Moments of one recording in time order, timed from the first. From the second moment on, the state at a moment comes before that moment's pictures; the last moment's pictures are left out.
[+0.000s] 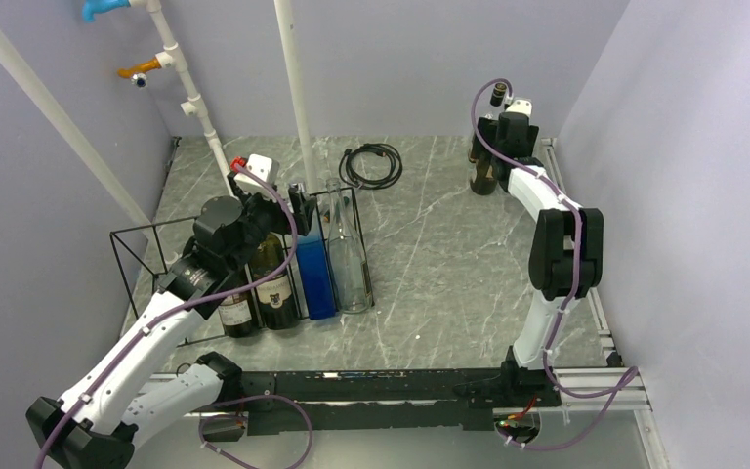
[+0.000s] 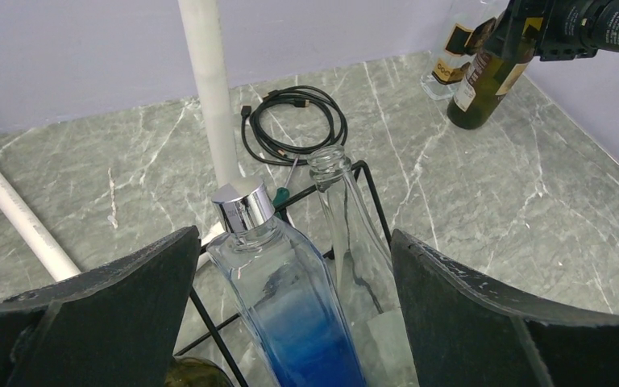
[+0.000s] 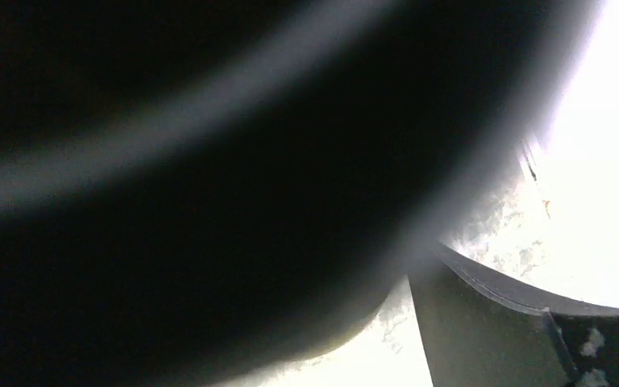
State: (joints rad) left arm -0.53 0.88 0.90 -0.11 -0.13 -0.13; right arm 0.03 1.92 1.47 -0.01 0.25 0.12
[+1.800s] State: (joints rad) left arm -0.60 0.94 0.88 0.03 0.25 -0.29; right arm 0.10 0.76 0.55 -0.07 -0.44 0.56
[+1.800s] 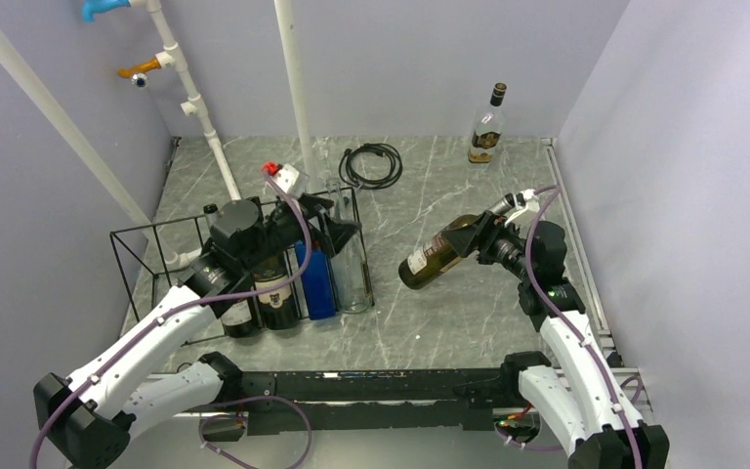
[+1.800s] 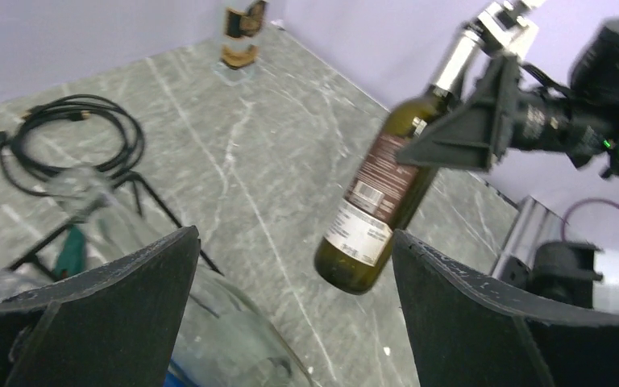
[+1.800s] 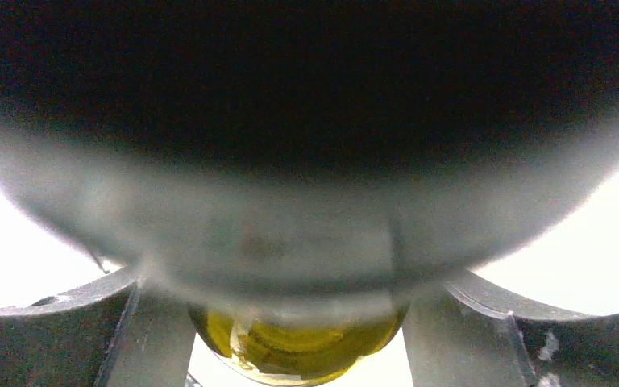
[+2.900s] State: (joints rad) left arm -0.85 1.16 0.90 0.01 0.19 -0.21; right arm 0.58 0.95 0.66 0.14 -0.31 0.76
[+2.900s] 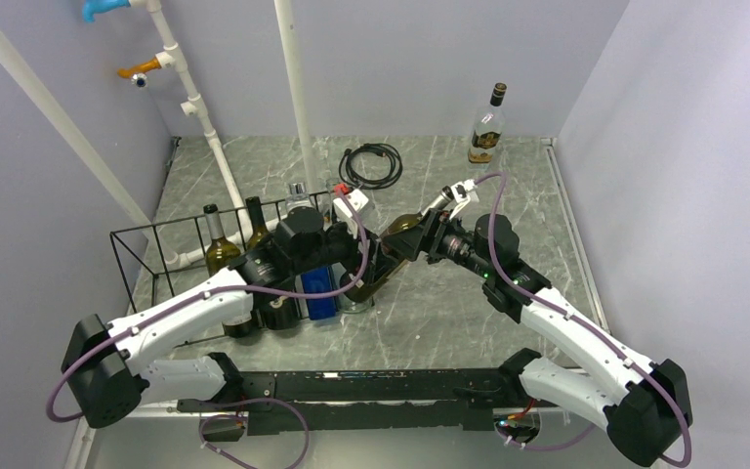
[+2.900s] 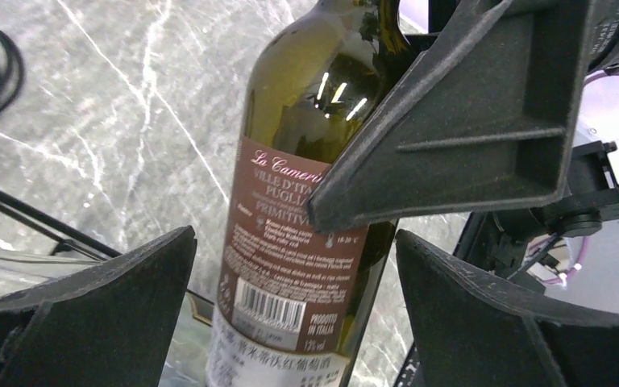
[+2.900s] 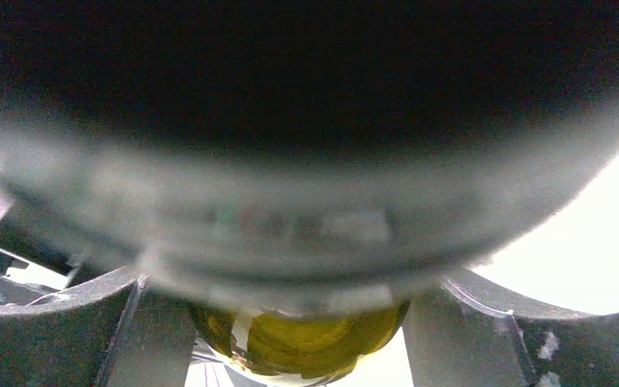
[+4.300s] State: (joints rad) left arm -0.87 1.11 0.90 -0.11 0.04 -0.11; right arm 0.65 0.83 0.71 0.15 -0.22 0.76
